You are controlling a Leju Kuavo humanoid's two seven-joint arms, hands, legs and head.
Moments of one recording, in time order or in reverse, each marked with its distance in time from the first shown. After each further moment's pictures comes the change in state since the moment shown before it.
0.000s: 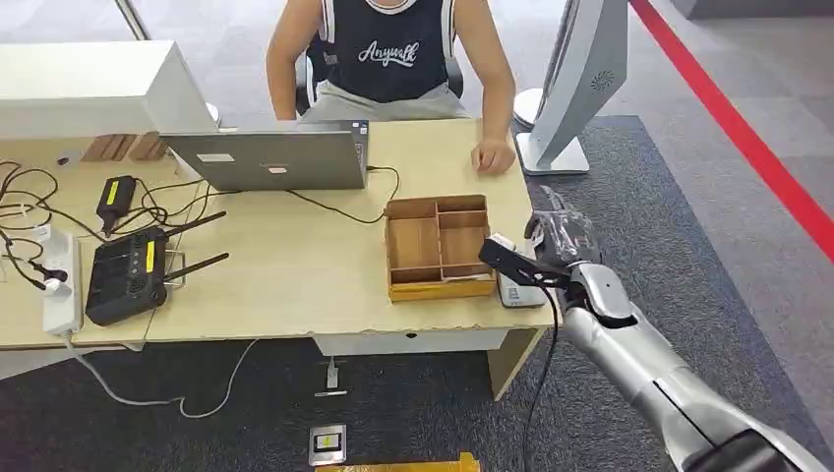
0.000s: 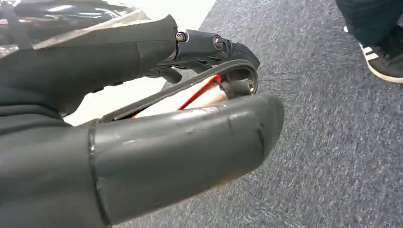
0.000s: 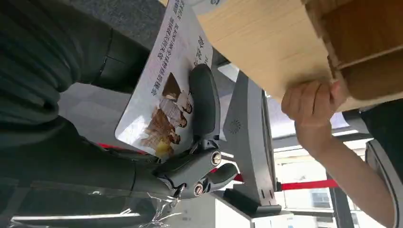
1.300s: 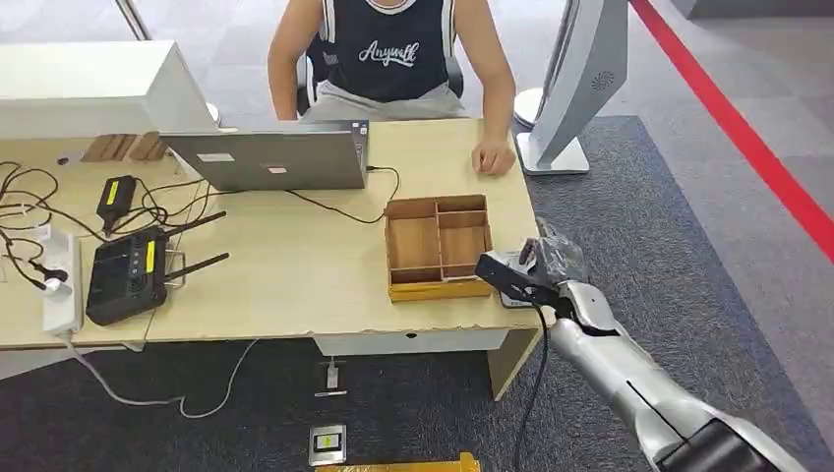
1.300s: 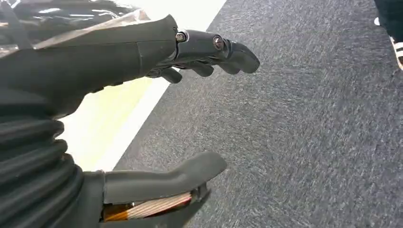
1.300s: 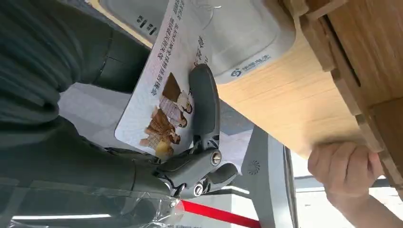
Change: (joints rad) left arm -0.002 -0.013 0.053 0.000 0.020 0.034 0.026; right arm -0.032 0.081 0.036 0.265 -0.097 -0.040 -0.034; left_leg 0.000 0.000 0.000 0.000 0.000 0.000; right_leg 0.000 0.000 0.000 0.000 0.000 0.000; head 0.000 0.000
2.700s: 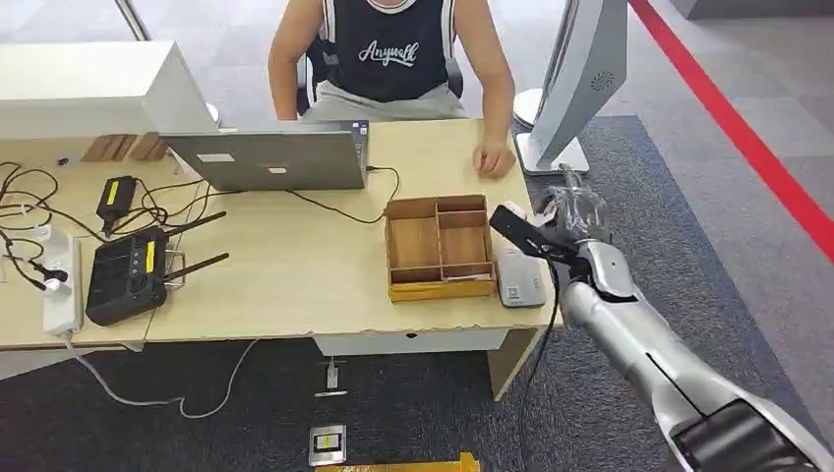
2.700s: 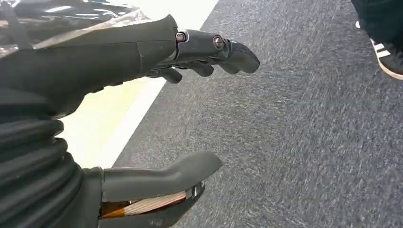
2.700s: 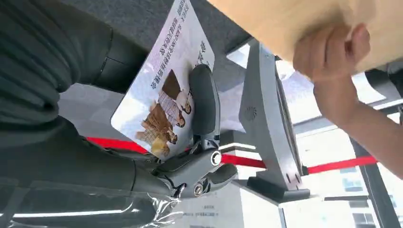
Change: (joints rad) left arm 0.000 0.002 0.000 0.000 -0.033 -0.017 -0.034; right arm -0.080 -0.058 -0.045 -0.138 0.039 -0.048 0.054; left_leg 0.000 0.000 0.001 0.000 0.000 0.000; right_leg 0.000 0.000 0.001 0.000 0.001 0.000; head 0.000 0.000
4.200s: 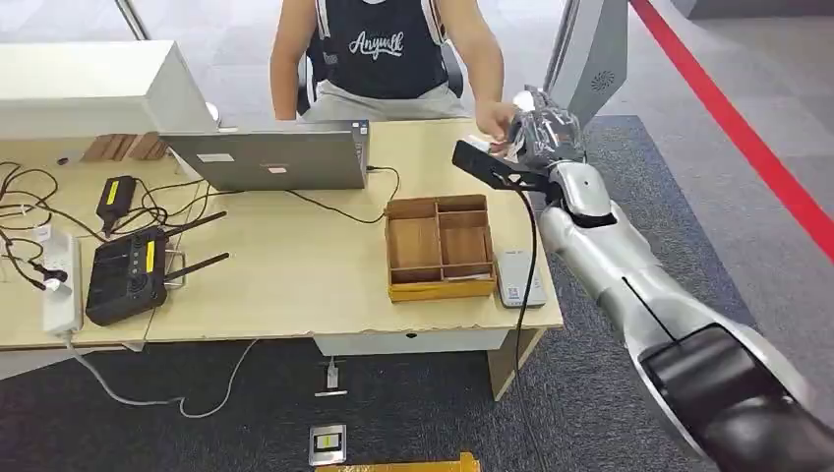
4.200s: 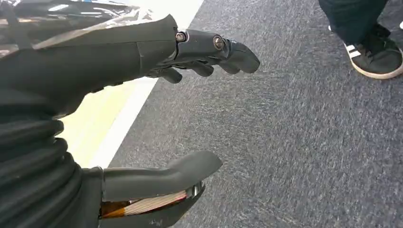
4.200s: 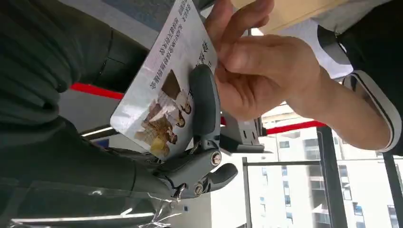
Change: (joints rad) left arm 0.000 0.025 -0.044 0.000 -0.008 -0.059 -0.038; right arm -0.294 0.147 0.018 0.187 0.151 0.129 -0.038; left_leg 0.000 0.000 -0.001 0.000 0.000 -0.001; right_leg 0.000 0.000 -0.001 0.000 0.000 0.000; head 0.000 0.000
